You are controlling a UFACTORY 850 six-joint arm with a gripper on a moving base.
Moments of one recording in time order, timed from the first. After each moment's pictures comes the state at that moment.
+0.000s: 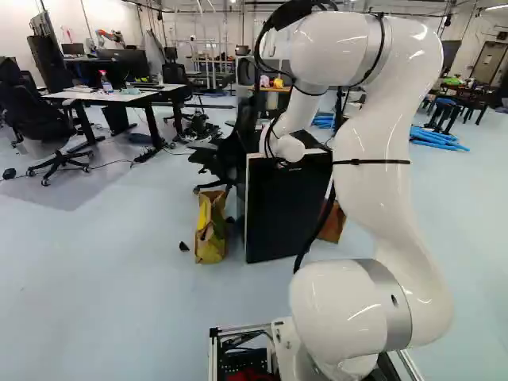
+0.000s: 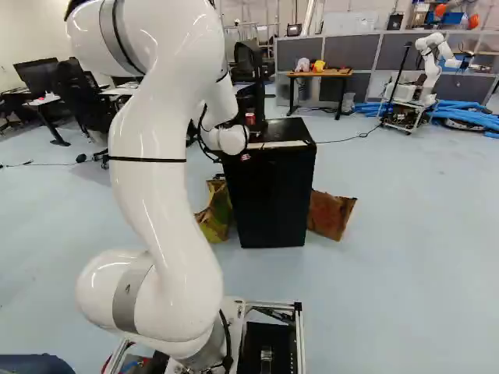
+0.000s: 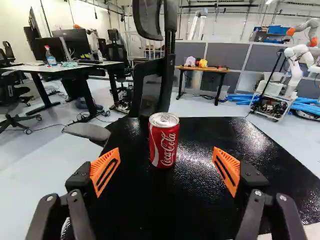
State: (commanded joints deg) arm -3.5 -32.1 -58.4 -5.1 54.5 0.0
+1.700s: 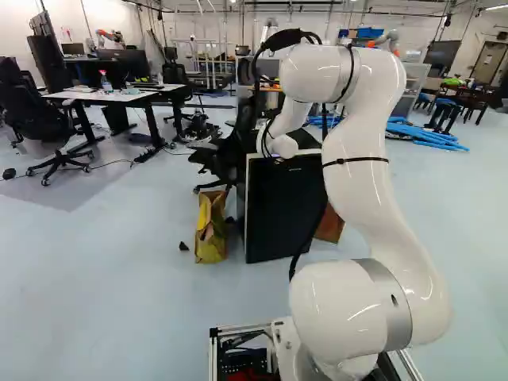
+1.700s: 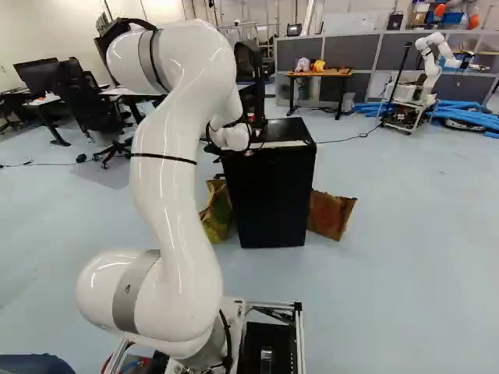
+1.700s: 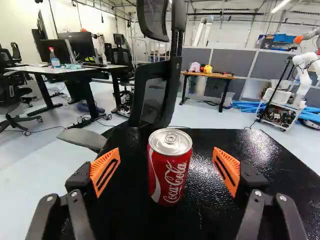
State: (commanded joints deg) arm -3.3 -41.0 -70.5 -6.3 52.8 0.6
